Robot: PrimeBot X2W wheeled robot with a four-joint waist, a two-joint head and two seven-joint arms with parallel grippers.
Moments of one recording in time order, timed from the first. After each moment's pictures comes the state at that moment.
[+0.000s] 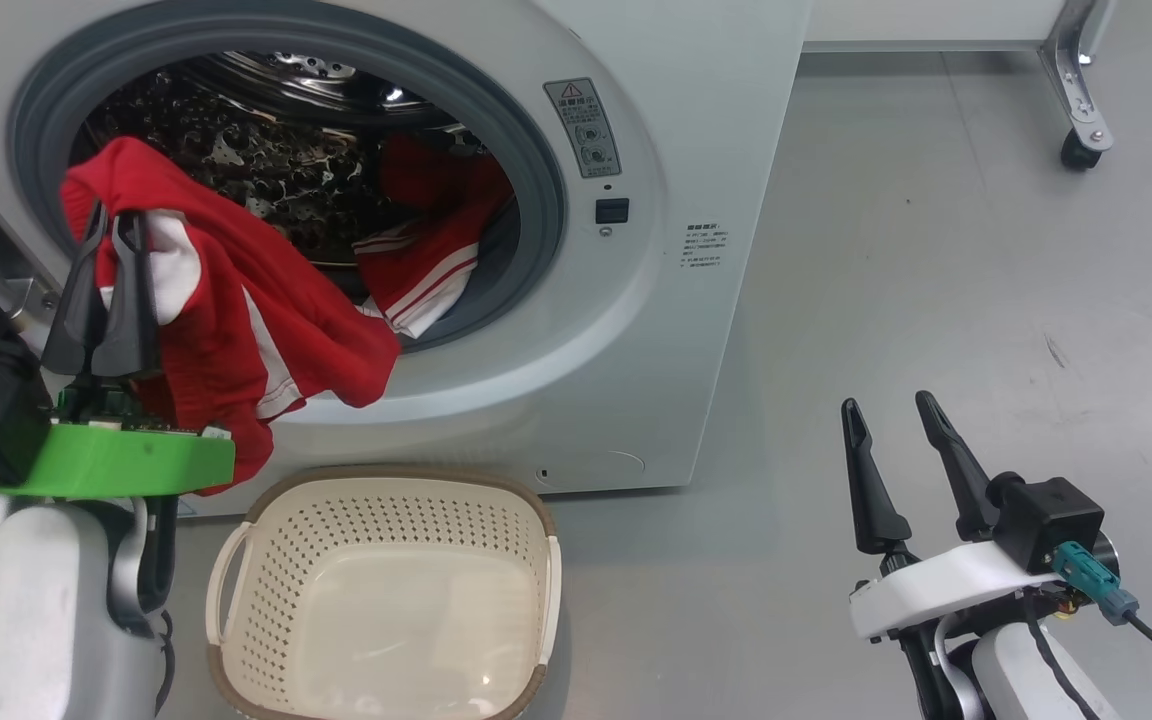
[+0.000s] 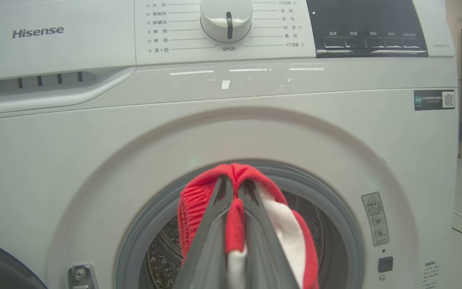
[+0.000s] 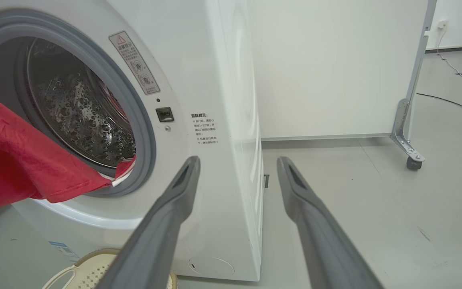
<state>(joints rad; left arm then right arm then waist) -0.34 0.14 -0.06 0.05 -0.32 -0.08 -0.26 -0.07 -0.12 0.31 0.14 0.43 -0.05 -0.25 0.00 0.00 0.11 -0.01</state>
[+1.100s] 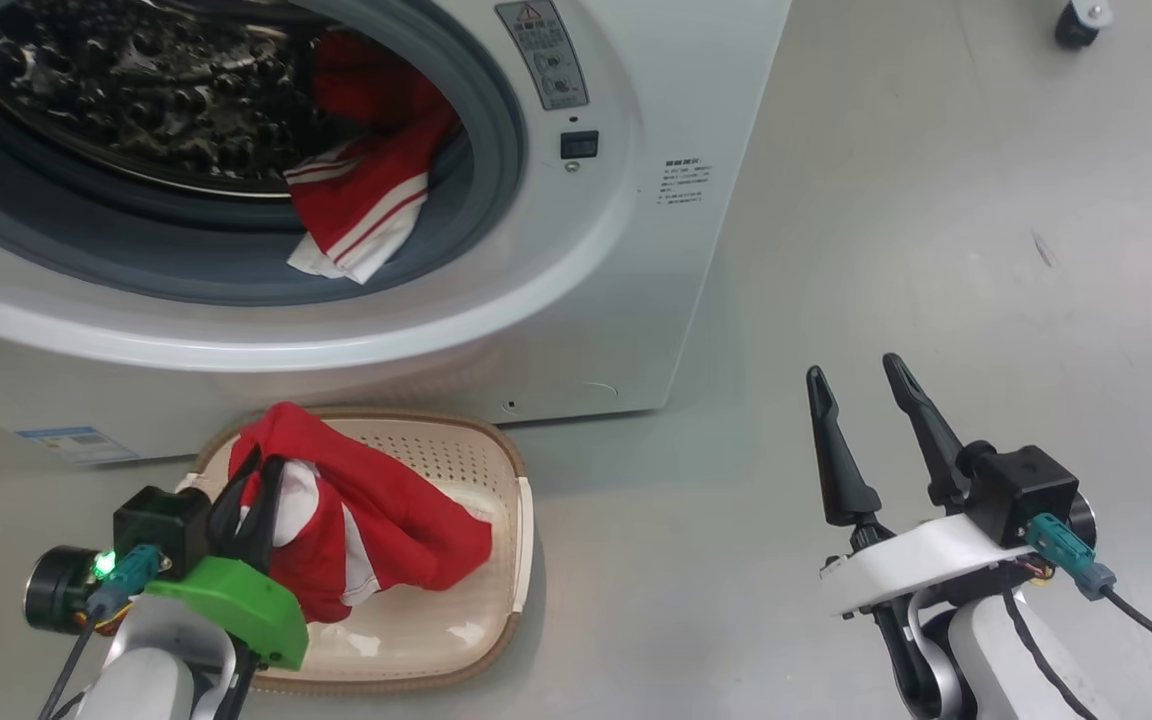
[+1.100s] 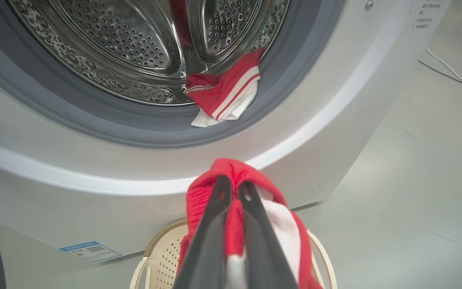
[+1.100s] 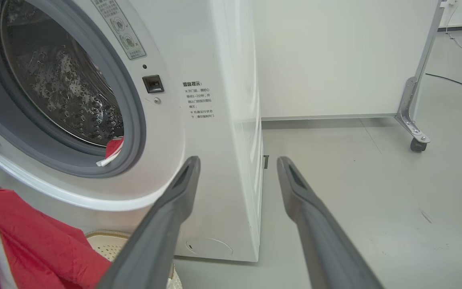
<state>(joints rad) -0.17 0.15 -0.19 0.29 -0.31 -0.10 -0.11 -0.11 -0.12 0.36 0.08 0.41 -0.05 -0.22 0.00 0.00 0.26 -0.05</state>
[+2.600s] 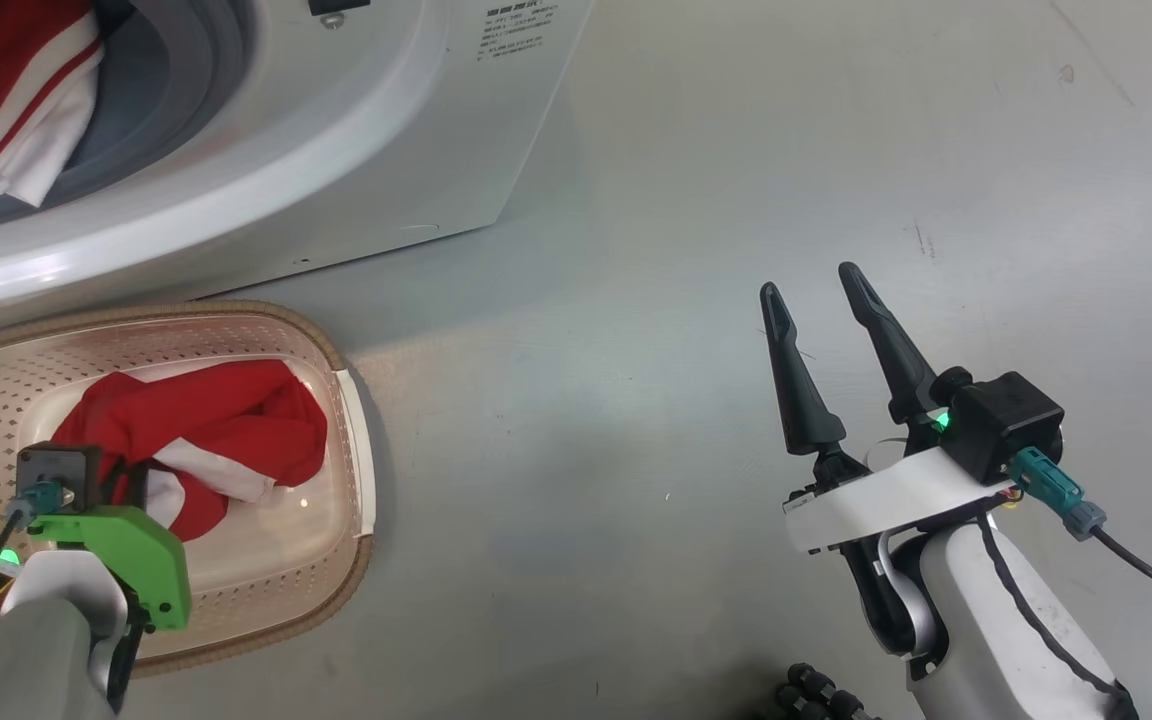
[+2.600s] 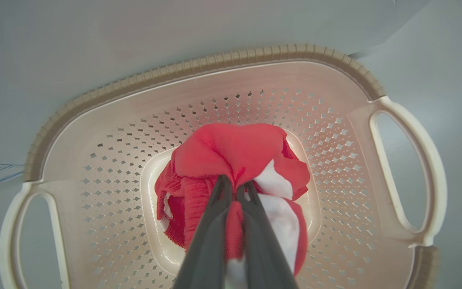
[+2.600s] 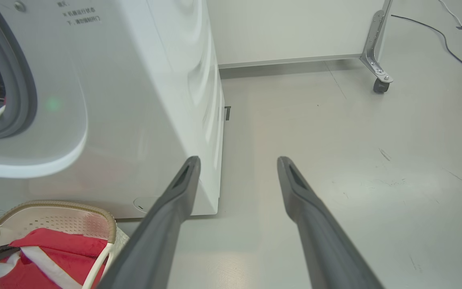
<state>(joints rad) -0.42 0.24 -0.15 0.77 -0.27 -0.08 -0.07 -0.24 -0.08 0.38 0.07 0.39 -0.05 -0.23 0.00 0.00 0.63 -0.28</state>
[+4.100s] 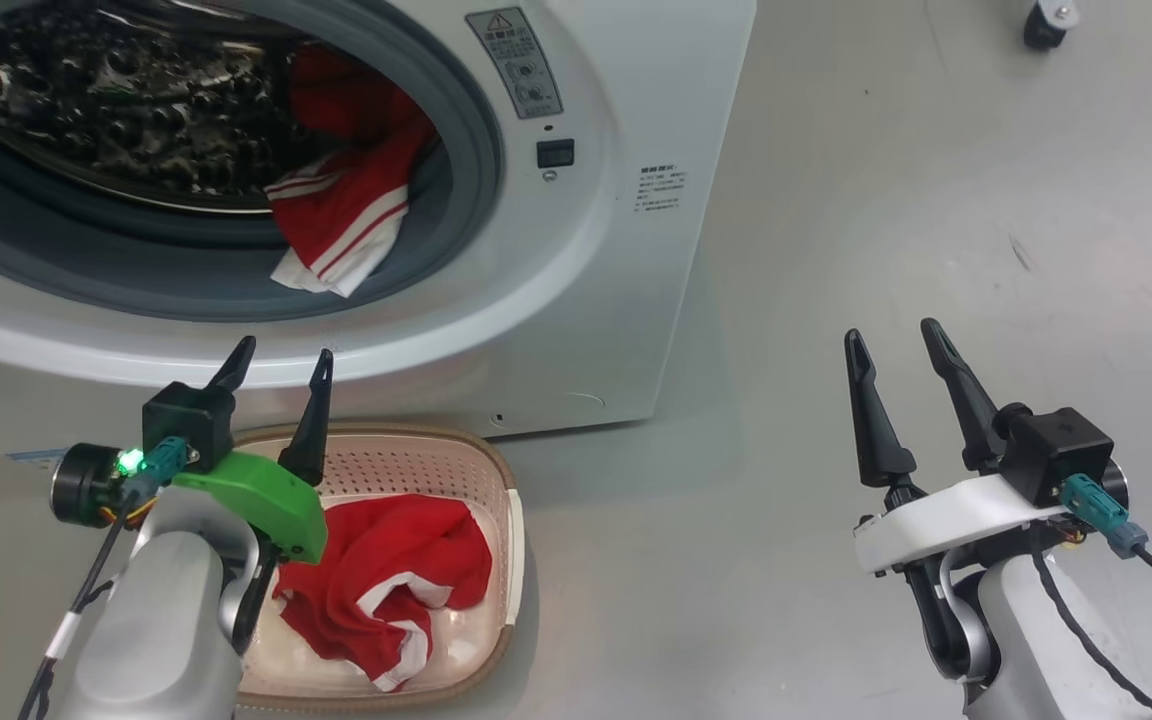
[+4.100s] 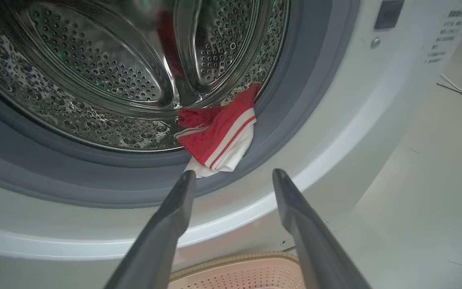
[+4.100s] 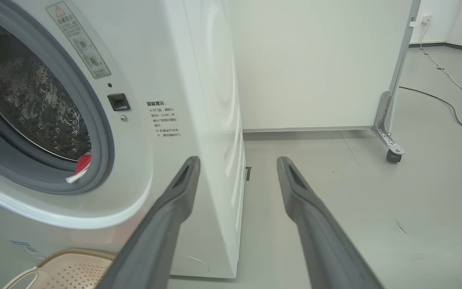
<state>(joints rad) -0.48 0.10 -0.23 0.68 -0.26 -0.12 -0.25 -0.19 -0.12 0.28 0.19 0.39 -0.04 -0.25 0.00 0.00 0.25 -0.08</state>
